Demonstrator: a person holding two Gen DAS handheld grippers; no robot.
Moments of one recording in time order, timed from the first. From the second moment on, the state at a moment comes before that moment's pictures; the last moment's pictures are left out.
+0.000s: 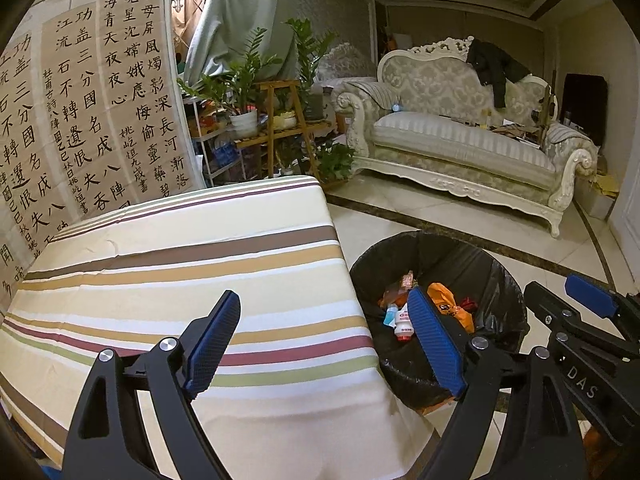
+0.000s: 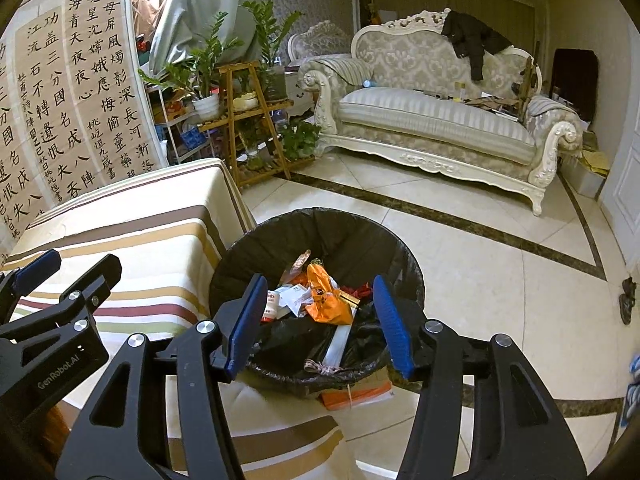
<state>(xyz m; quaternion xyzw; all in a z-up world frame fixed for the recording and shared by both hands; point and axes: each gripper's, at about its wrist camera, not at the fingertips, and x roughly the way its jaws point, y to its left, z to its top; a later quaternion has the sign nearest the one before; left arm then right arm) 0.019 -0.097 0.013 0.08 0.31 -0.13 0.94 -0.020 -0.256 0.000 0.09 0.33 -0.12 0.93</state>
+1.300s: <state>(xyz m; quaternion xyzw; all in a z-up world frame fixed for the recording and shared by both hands) 0.016 -0.085 0.011 0.07 0.32 -0.13 0.94 -0.025 -0.255 -0.001 0.09 0.33 -0.12 0.93</state>
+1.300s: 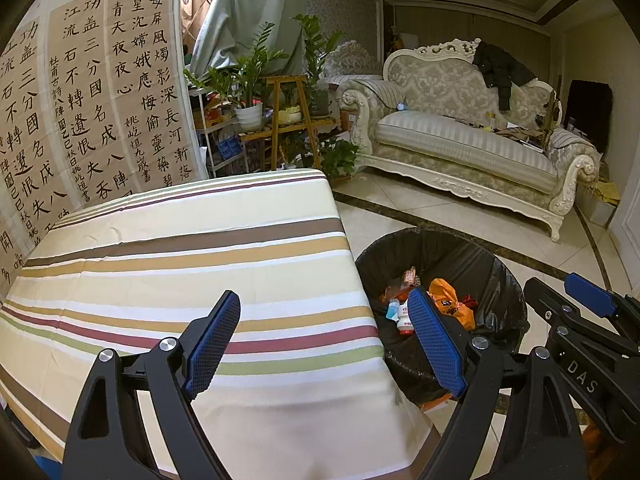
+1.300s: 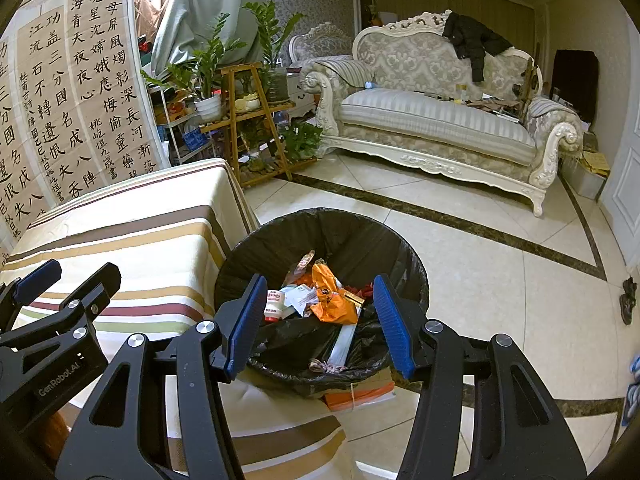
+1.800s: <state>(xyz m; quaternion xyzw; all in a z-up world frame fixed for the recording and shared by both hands) 0.013 -0.089 0.009 0.07 0.32 -0.13 0.94 -0.025 -0.255 -0.001 0.09 0.33 -0.12 0.93</state>
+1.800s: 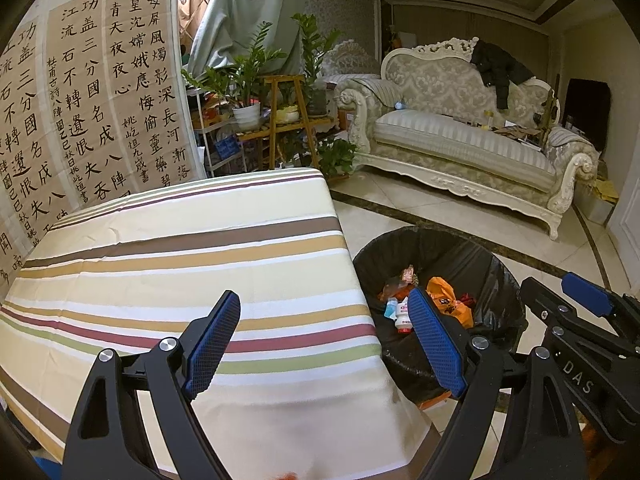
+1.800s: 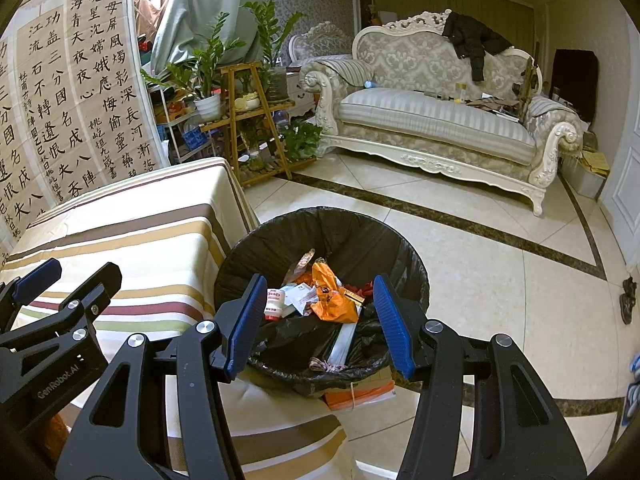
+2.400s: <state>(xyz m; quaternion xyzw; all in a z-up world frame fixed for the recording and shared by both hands) 0.020 -0.067 0.010 0.05 0.32 -0.12 0.94 -0.016 -0.229 -0.003 0.07 0.34 -0.11 0.93</state>
